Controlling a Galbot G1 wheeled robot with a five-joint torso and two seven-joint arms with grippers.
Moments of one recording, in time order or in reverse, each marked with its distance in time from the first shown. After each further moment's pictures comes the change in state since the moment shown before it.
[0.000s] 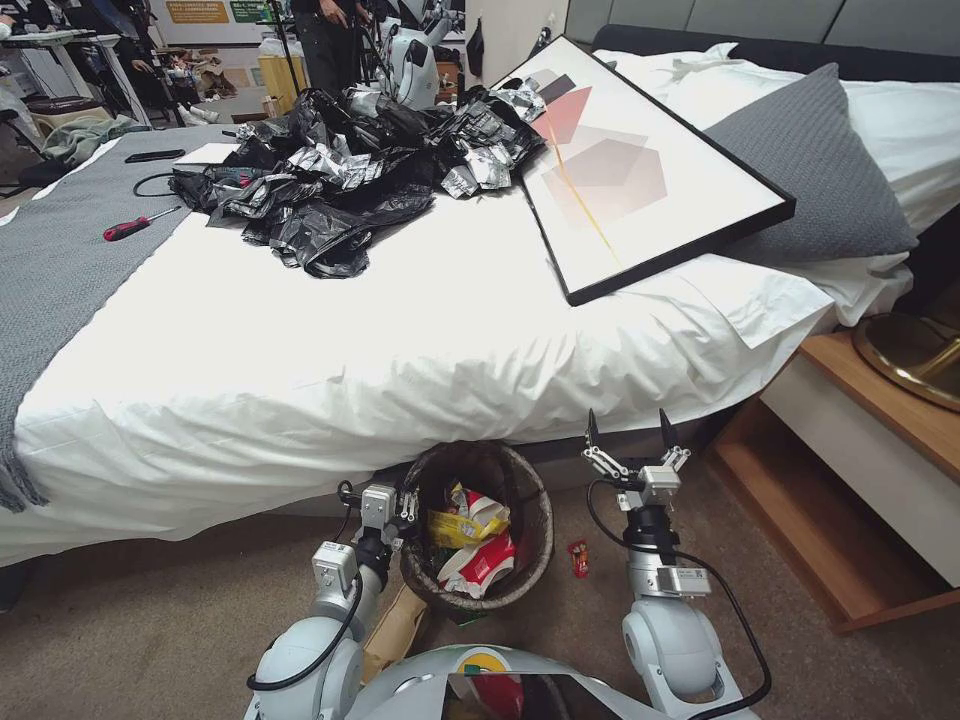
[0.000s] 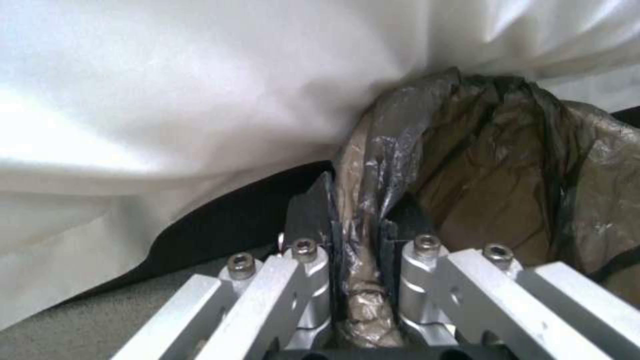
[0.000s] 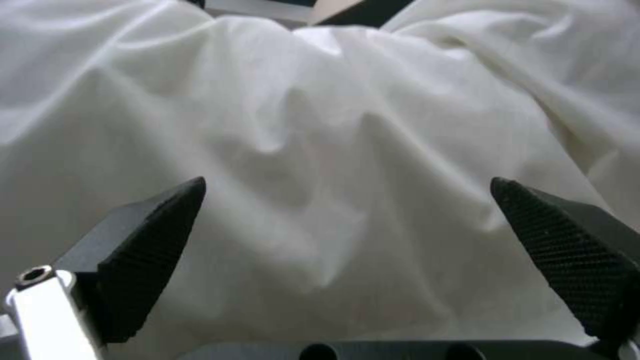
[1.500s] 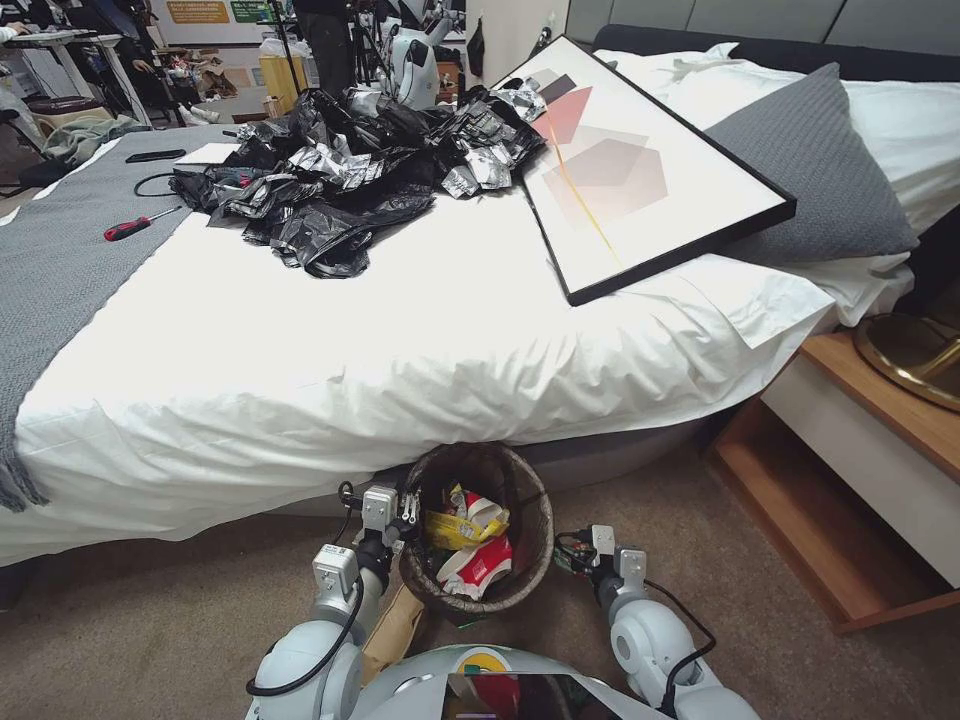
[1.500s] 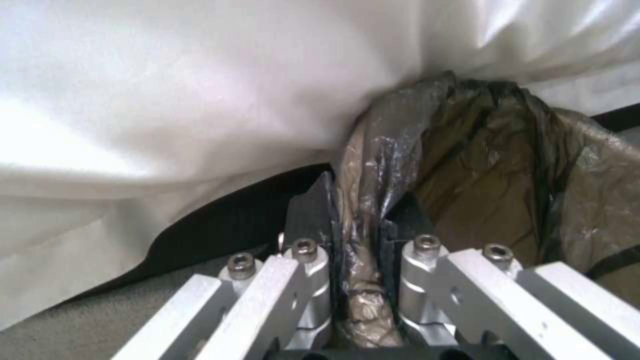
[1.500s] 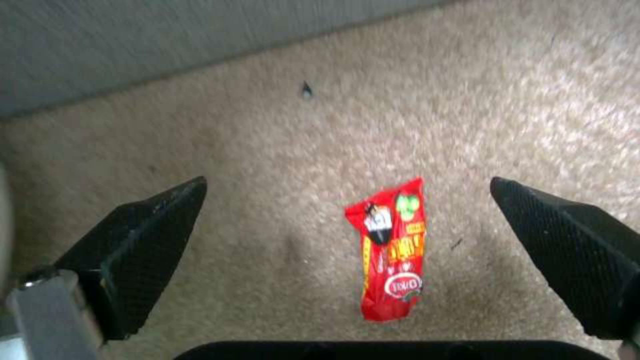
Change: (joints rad) left arm 0.018 -0.004 0.006 -0.013 0.015 -0.005 0.003; right arm 0.117 -0.204 -0.200 -0.262 0.512 -0.904 0.155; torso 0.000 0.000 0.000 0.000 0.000
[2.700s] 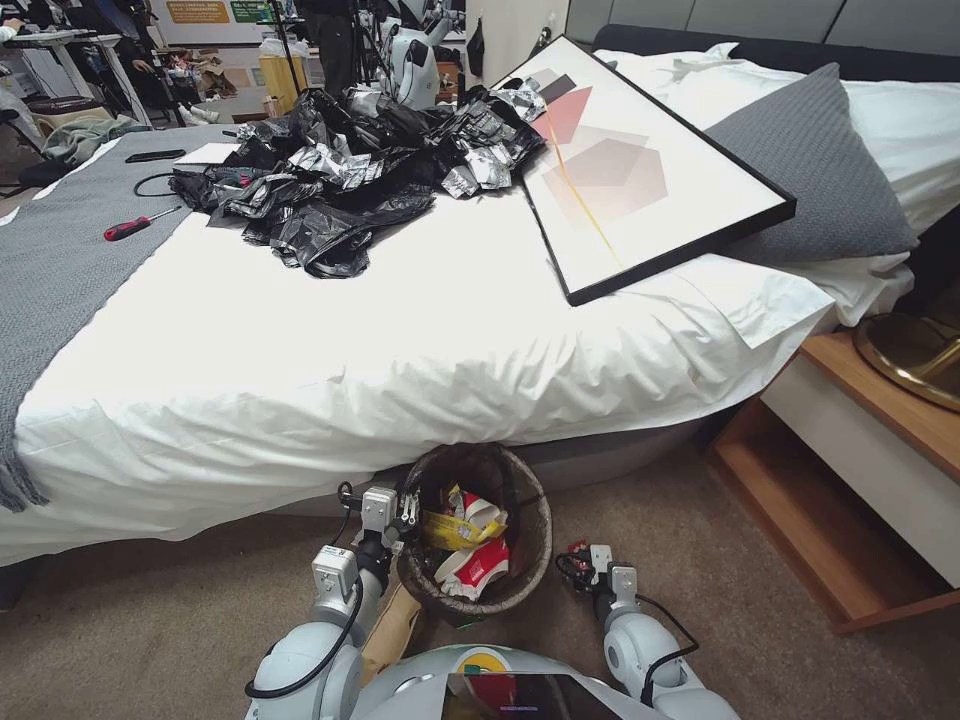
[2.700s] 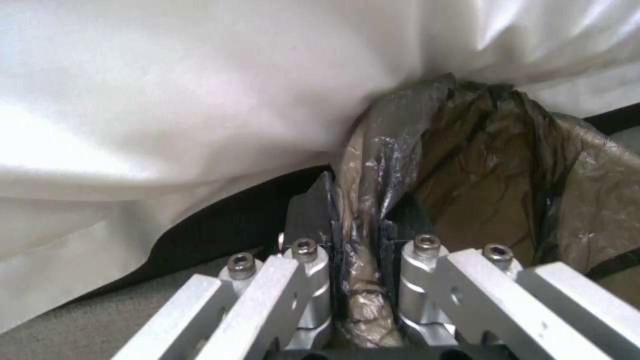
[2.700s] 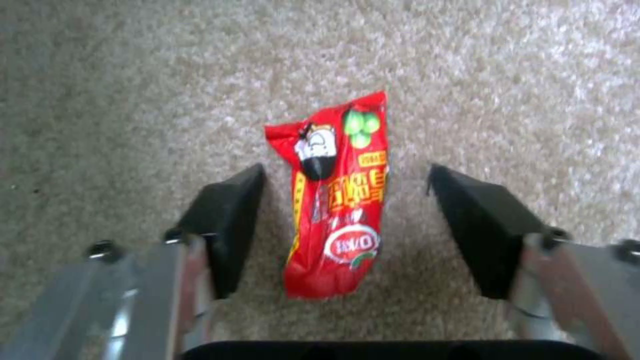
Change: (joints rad) left arm 0.002 0.001 0.001 -0.002 0.004 -0.004 -0.001; right arm 0.055 0.034 -0.009 -0.214 -0.088 0.079 -0.041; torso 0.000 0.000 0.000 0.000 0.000
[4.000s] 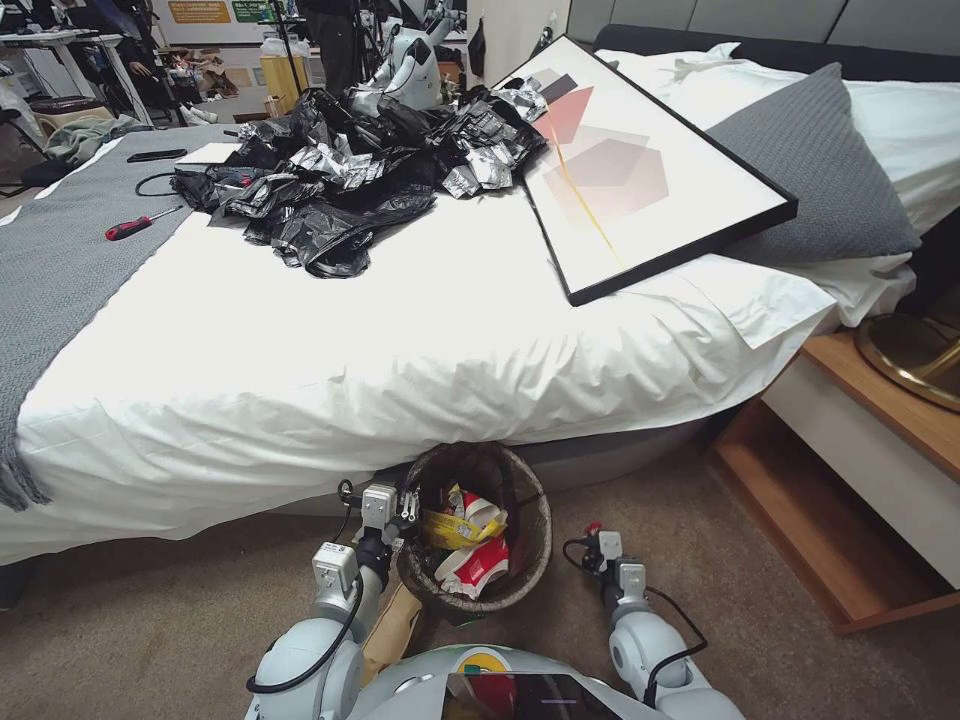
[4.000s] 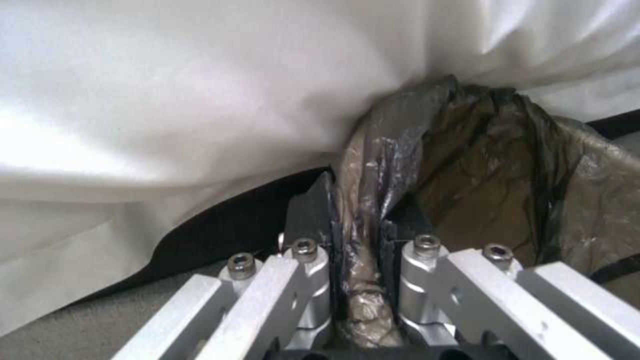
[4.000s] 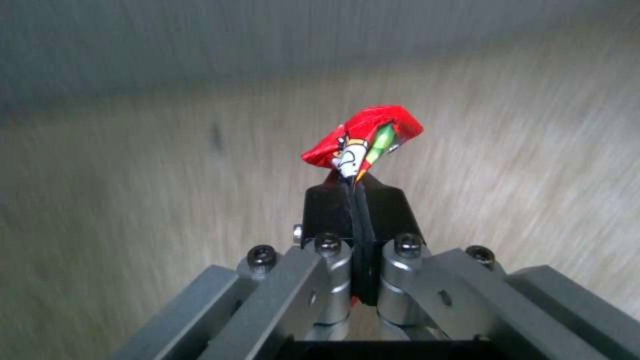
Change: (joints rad) left arm -0.012 -0.002 -0.004 0.006 -0.009 0.006 -0.001; right arm -0.041 0.016 0.063 0.082 -0.148 0.170 0.003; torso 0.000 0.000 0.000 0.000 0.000
